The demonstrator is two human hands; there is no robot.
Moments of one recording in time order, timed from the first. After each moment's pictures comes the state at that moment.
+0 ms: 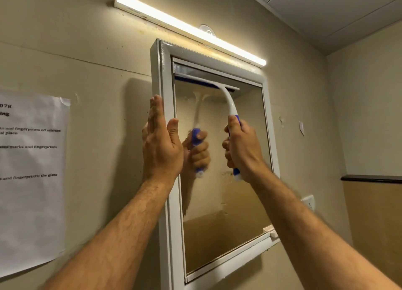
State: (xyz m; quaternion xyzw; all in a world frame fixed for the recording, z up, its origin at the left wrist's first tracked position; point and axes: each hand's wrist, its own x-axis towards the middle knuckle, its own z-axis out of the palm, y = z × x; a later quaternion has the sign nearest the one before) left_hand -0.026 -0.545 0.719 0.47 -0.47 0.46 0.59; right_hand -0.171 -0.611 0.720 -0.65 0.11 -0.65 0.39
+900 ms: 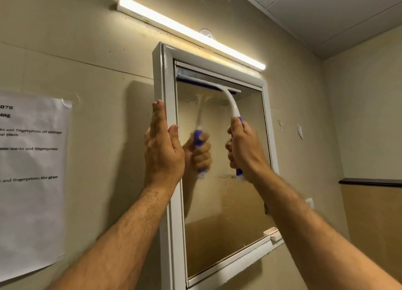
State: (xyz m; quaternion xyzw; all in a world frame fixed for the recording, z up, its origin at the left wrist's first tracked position) left_hand -0.025 -0.544 0.715 0.46 -0.48 0.45 0.60; right_hand -0.174 -0.595 0.727 -0.65 0.12 -0.65 0.37
